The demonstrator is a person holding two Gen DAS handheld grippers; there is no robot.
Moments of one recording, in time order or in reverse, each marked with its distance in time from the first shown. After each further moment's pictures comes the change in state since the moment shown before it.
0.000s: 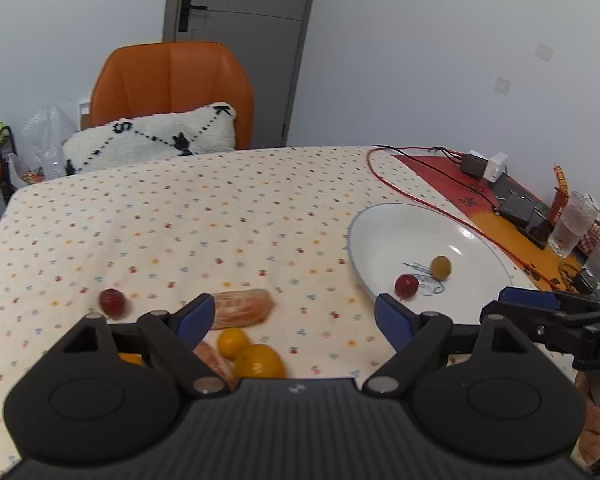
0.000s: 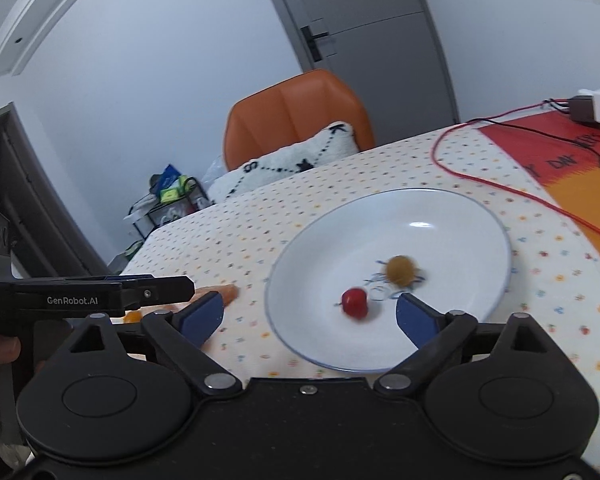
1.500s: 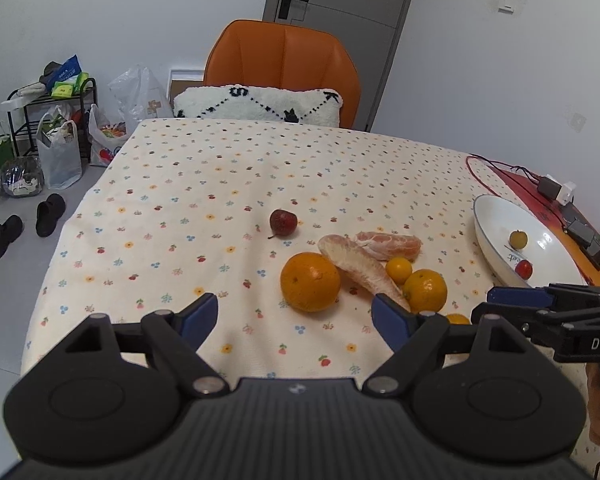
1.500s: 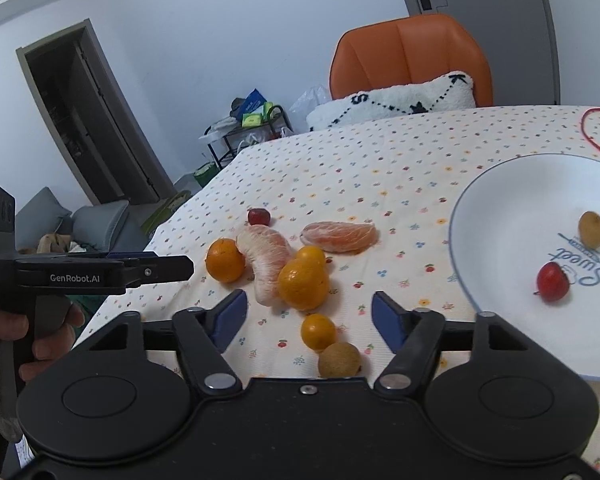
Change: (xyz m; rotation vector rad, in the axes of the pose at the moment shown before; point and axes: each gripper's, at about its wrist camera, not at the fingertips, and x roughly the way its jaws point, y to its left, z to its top) left arm -0.047 0.098 -0.058 -0.184 0.007 0.156; right arm 0.069 0.087 -0.023 -0.195 0.197 0.186
